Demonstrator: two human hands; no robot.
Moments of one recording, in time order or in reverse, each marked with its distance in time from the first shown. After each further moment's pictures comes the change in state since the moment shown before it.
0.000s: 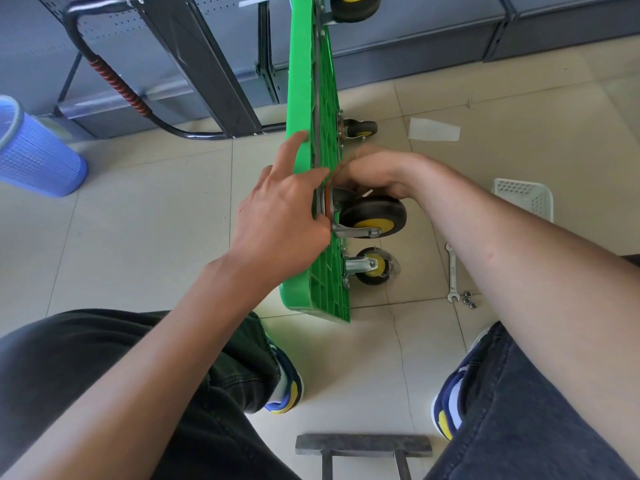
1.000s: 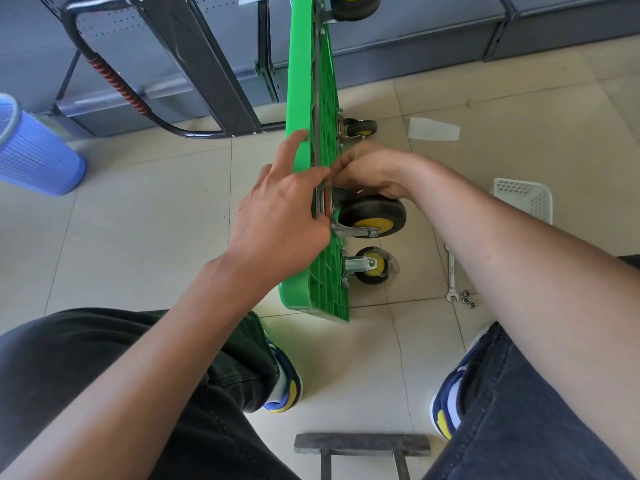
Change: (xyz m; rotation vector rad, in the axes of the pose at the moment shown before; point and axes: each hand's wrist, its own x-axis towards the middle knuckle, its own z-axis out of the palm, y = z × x) left_hand 0.000 -0.002 0.001 -0.002 0.026 0.018; right_hand 0.005 0.001 0.004 0.095 0.037 -0.039
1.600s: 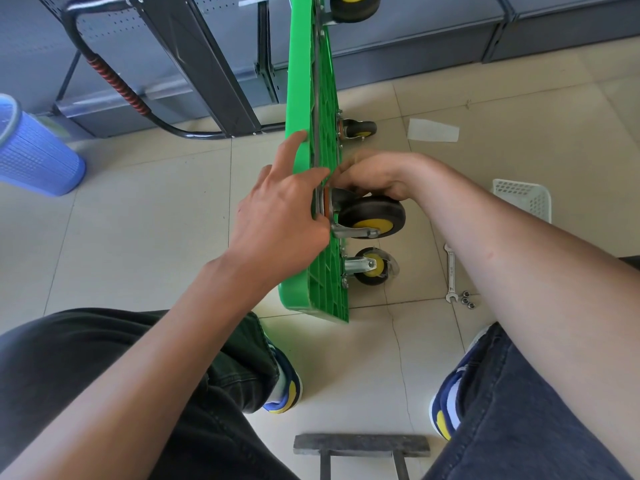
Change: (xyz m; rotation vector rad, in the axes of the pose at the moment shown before) left_hand 0.001 0.000 -0.001 0.009 -0.018 -0.012; right_hand -0.001 0.002 -0.004 -0.123 -0.104 0.061
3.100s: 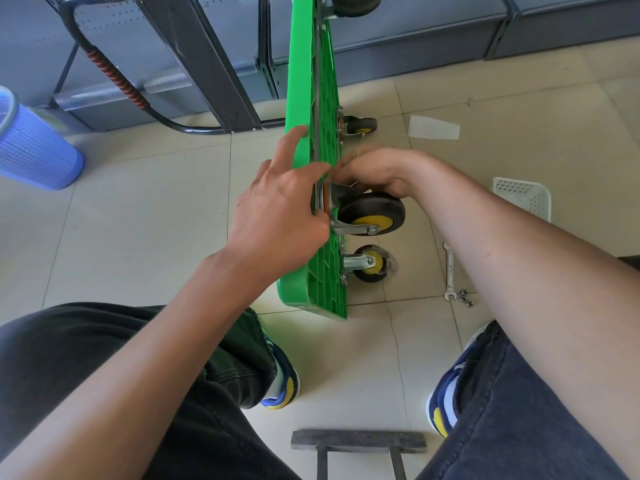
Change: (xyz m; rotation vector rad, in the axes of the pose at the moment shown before) left_hand 0.000 0.001 0.000 -0.004 0.012 0.002; right_hand -0.003 0.000 0.001 0.096 0.030 0.010
